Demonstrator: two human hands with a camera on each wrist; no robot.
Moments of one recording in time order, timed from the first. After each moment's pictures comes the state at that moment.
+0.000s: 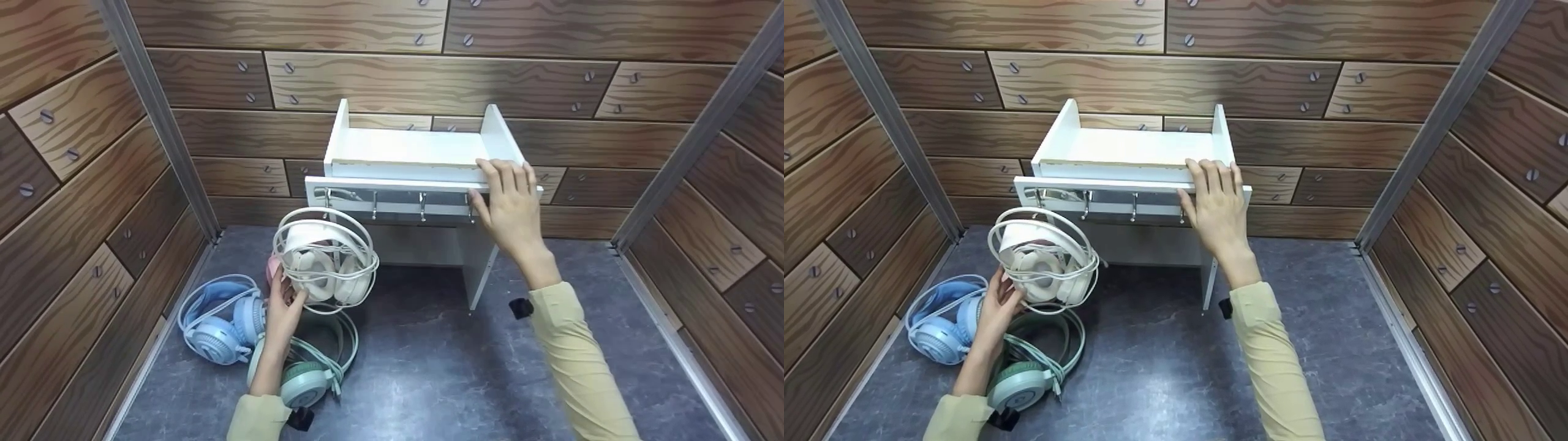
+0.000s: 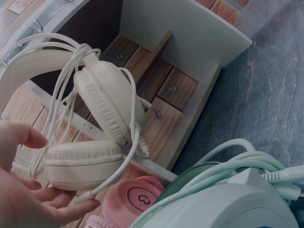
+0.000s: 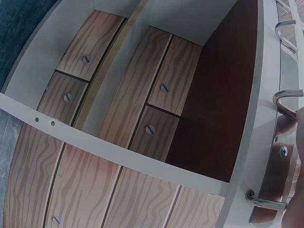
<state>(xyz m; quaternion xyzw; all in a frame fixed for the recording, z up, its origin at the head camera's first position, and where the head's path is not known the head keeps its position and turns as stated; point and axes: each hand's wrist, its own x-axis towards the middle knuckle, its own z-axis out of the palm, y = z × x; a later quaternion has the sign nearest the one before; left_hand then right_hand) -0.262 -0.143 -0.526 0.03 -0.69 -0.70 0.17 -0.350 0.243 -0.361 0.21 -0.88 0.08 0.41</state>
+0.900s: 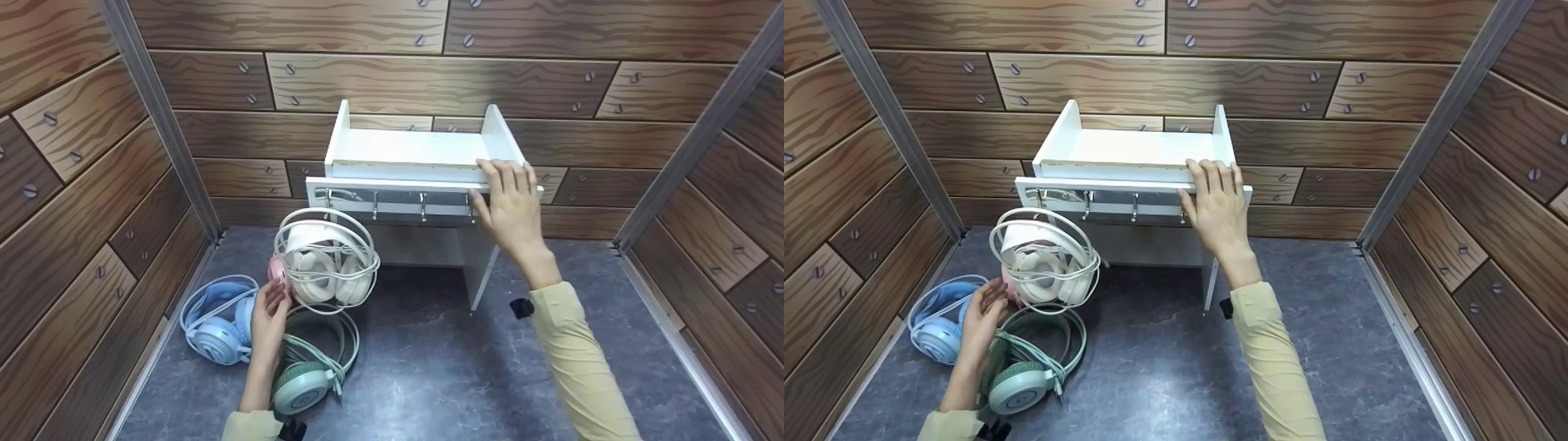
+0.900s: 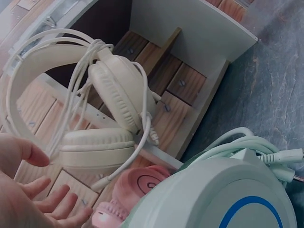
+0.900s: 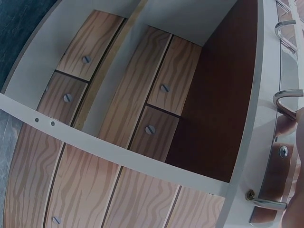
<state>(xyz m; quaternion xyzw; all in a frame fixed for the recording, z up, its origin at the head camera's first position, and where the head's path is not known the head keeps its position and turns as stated) -0.238 -0.158 -0.528 0.09 -0.69 -0.70 0.20 -0.351 0.243 -0.362 0.22 -0.88 0.08 0.41</state>
